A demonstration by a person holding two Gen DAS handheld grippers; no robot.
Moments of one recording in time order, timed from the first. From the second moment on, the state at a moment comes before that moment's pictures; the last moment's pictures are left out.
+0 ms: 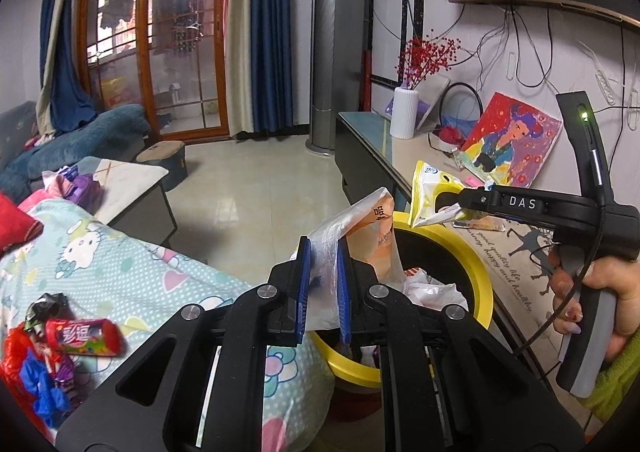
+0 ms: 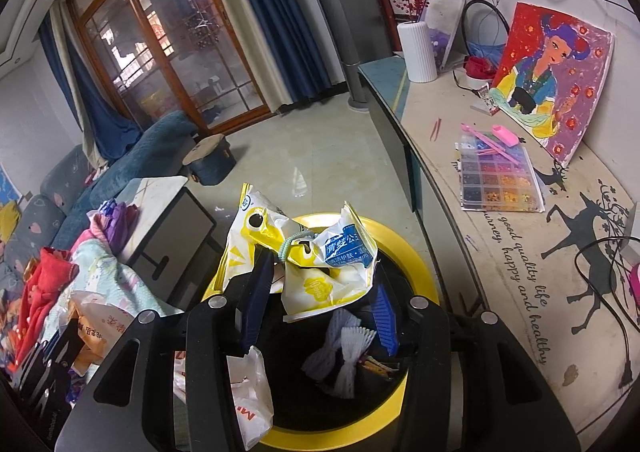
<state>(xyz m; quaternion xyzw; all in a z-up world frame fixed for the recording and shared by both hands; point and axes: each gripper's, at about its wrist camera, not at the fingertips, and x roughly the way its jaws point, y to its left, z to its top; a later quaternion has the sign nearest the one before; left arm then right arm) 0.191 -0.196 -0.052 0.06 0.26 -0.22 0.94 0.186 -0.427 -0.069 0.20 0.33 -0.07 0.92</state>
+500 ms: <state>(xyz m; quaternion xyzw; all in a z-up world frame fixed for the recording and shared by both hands) 0.206 -0.206 -0.075 0.06 0.29 -0.22 0.93 0.195 -0.434 -0.092 0.21 0.36 -0.08 0.90</state>
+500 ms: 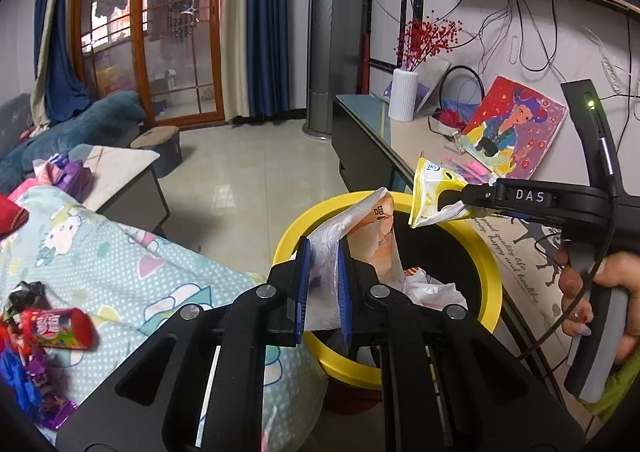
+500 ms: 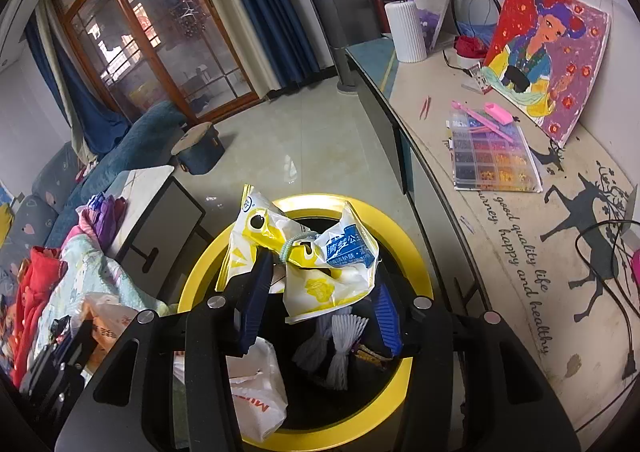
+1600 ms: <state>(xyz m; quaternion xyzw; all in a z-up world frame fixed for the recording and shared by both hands) 0.194 -0.154 -0.055 -0.03 0.29 -0.19 0.94 0.193 -0.424 -0.082 0.21 0.35 -0.07 0.91</state>
